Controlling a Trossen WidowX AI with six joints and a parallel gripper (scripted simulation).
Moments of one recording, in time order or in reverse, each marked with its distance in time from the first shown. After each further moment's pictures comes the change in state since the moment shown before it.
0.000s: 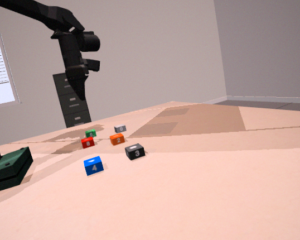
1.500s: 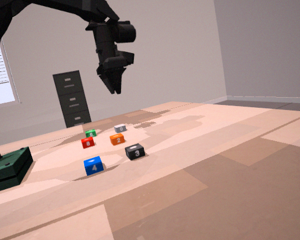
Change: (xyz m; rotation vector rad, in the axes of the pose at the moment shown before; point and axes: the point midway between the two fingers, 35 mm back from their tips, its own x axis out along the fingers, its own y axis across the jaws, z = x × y) arm 0.000 -0.059 0.100 0.000 -0.002 0.000
